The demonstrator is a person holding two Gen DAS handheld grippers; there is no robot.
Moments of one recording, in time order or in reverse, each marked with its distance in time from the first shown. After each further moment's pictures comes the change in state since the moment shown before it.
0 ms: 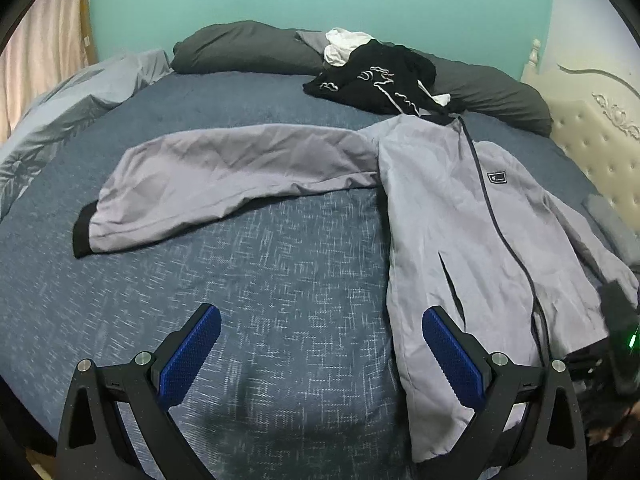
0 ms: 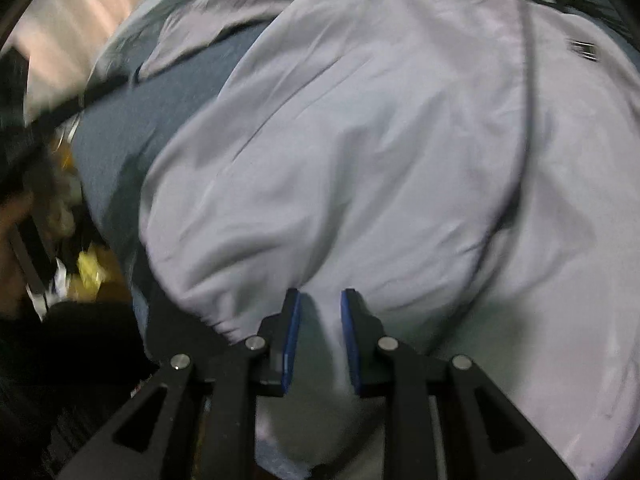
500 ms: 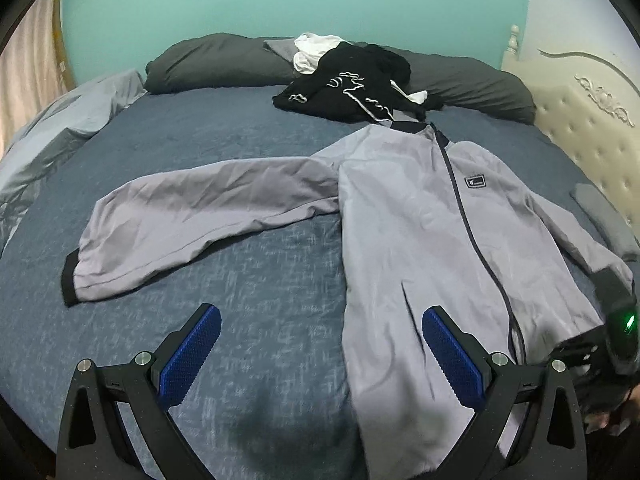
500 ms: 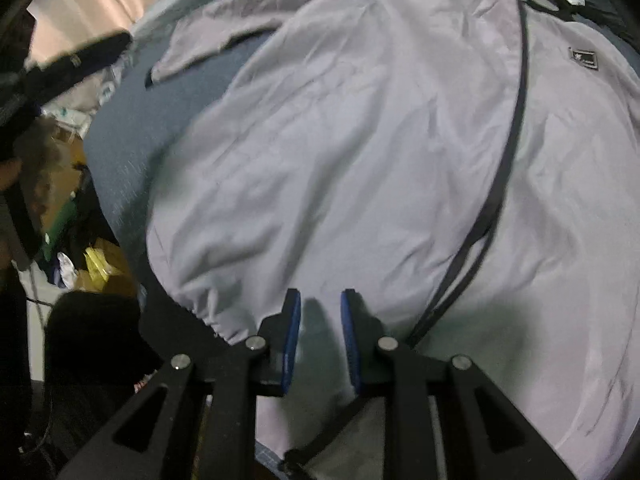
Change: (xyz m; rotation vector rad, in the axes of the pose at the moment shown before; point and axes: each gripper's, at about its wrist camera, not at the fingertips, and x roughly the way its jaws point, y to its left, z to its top) left arm 0.014 -0.043 0.044 0.063 0.005 -0.029; right arm -0.035 -0.040 0.004 0.051 -0.087 0.064
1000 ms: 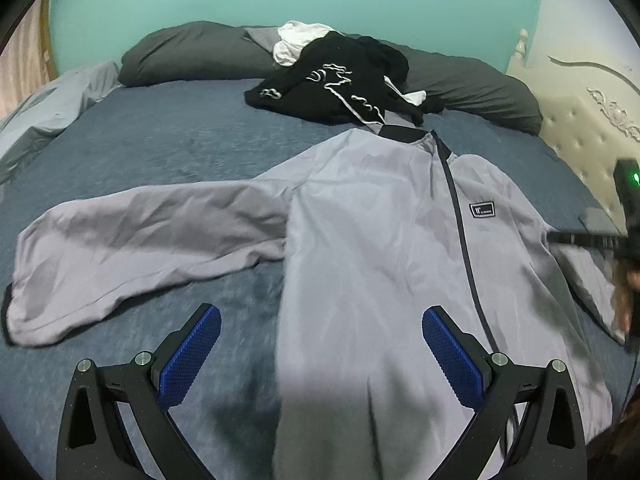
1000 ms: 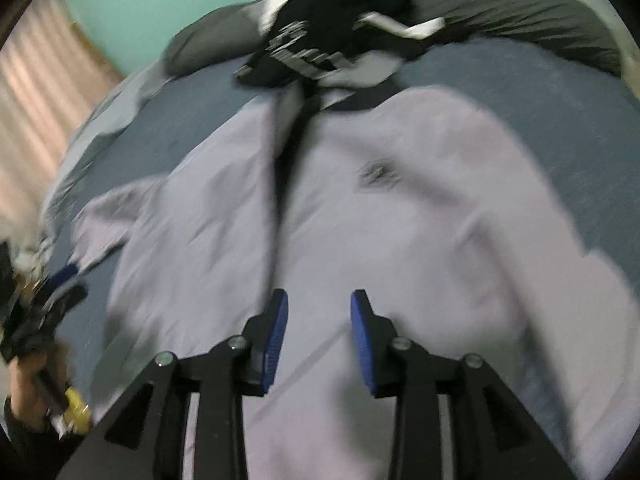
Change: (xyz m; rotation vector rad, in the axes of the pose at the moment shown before) left arm 0.108 -0.041 0.058 -0.025 0.013 -0.048; right arm -0.086 -0.191 0.119 0.268 -0.305 -0.237
